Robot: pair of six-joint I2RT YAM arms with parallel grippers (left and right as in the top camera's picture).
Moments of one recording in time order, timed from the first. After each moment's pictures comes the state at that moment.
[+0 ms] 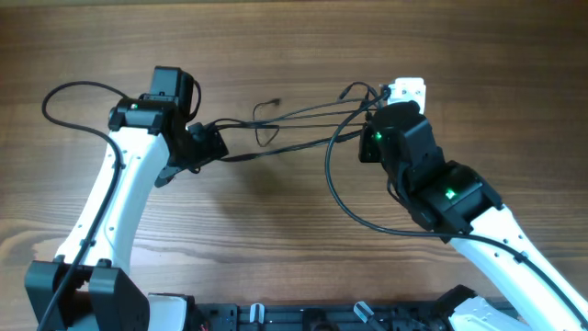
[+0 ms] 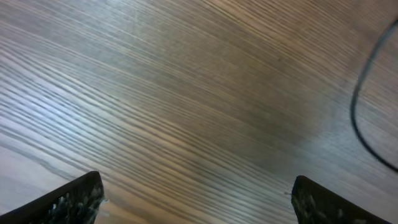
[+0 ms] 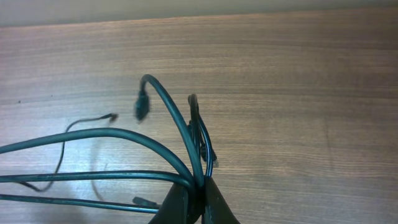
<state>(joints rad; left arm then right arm) -0.10 1.54 1.25 -1.15 -0.04 -0.57 0.57 1.19 1.05 -0.57 0.40 0.41</state>
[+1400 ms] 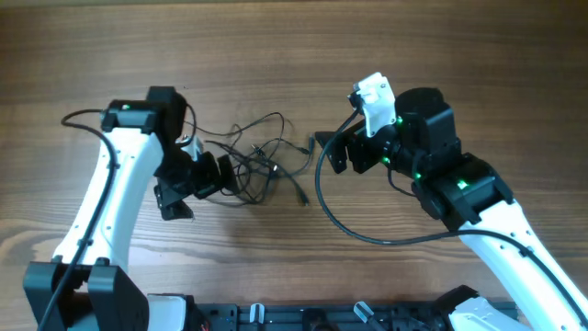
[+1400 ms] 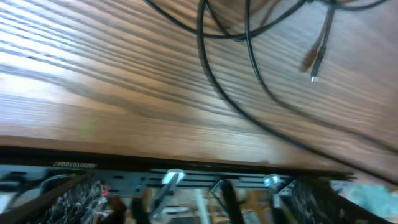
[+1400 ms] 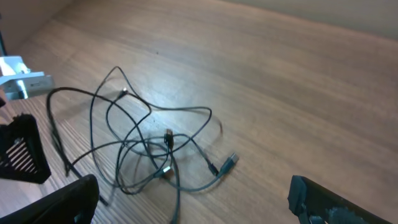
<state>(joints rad) -0.08 1.54 1.24 -1.47 0.27 -0.42 0.48 1.21 1.05 -0.47 -0.23 0.07</state>
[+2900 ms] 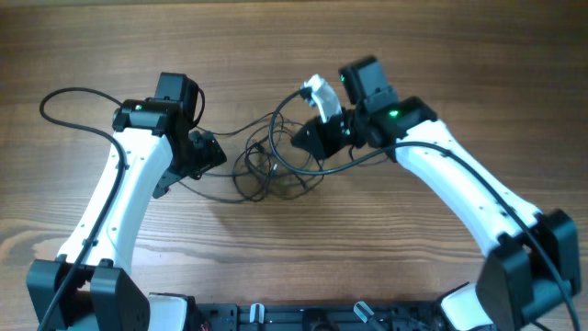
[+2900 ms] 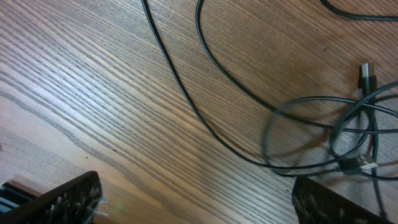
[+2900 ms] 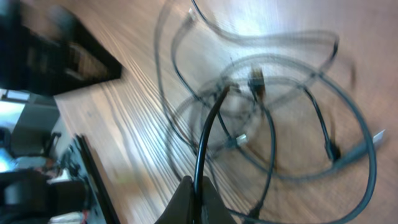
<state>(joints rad) -0.12 1.54 1.24 -1.22 -0.10 -0.66 0.48 1.66 1.31 -0.61 -0.66 0.07</state>
